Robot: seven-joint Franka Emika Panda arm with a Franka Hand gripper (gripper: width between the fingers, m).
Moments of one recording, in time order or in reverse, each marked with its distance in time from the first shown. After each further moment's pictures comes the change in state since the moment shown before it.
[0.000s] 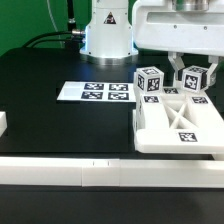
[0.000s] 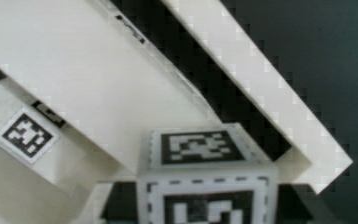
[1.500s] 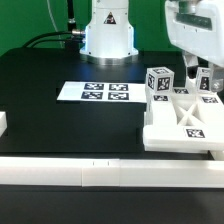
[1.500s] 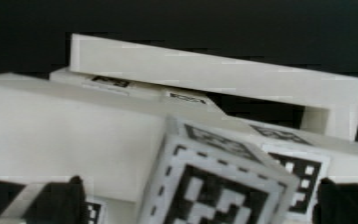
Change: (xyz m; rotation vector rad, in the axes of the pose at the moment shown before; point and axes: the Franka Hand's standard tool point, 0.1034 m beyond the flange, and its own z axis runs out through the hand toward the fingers) arm -0.010 -0.007 0.004 0.055 -0.028 0.528
